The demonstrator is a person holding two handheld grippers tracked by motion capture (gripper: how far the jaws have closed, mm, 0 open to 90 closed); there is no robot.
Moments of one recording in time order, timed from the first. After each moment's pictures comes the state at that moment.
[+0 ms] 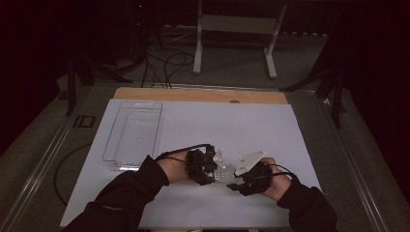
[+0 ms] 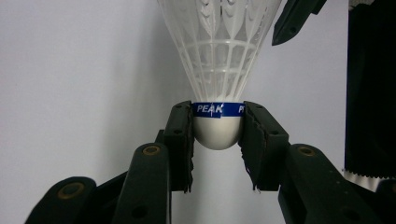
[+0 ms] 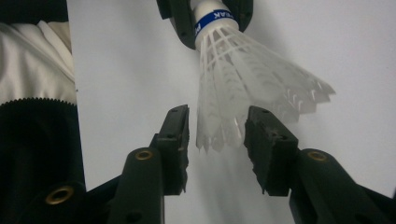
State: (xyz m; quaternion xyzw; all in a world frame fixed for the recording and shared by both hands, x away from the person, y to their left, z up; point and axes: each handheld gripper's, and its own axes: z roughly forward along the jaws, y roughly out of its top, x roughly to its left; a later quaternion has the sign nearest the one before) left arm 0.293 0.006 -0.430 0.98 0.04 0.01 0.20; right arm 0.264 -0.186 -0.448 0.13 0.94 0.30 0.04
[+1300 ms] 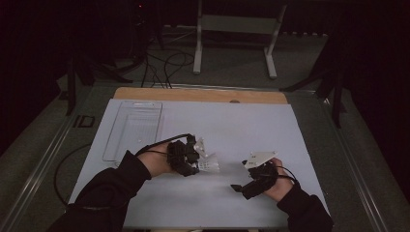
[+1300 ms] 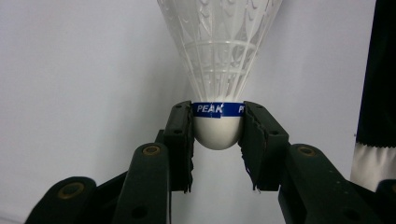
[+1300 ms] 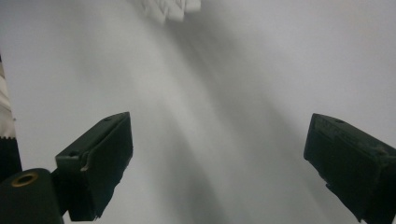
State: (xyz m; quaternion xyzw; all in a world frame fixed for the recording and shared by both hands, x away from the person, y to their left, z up) left arm 0.305 0.053 -0.412 0.98 0.09 0.03 0.19; right arm 0.271 -0.212 -0.478 0.24 0.91 0.34 0.07
